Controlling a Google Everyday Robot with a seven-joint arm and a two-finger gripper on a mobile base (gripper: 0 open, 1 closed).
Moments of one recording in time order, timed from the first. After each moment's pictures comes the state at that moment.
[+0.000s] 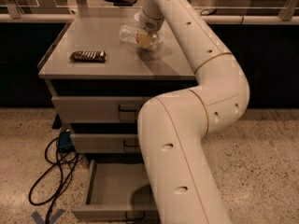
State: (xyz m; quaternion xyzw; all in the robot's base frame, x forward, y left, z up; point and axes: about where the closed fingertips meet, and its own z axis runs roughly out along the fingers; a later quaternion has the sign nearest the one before) arm 0.841 0.003 0.857 -0.63 0.74 -0.03 0.24
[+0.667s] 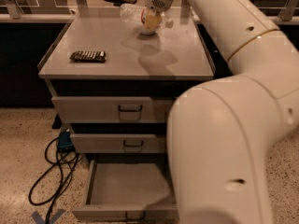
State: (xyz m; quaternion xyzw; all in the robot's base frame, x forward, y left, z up) arm 0.786 -0.016 0.949 -0.65 0.71 -0.09 0.26
